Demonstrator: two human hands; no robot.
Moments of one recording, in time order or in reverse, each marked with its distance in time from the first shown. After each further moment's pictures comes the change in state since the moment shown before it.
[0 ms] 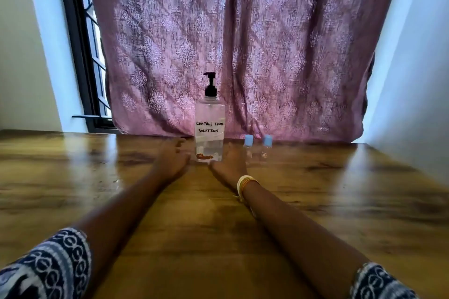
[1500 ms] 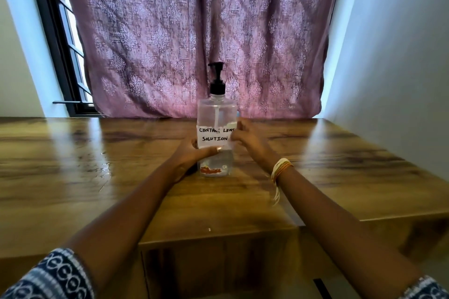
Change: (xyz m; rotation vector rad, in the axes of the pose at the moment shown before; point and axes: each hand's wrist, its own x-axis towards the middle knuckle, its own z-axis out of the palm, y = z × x) left_hand -0.121 0.110 0.019 -0.703 -0.496 -0.134; right_hand -0.128 -0.046 -0.158 0.264 -0.202 -0.095
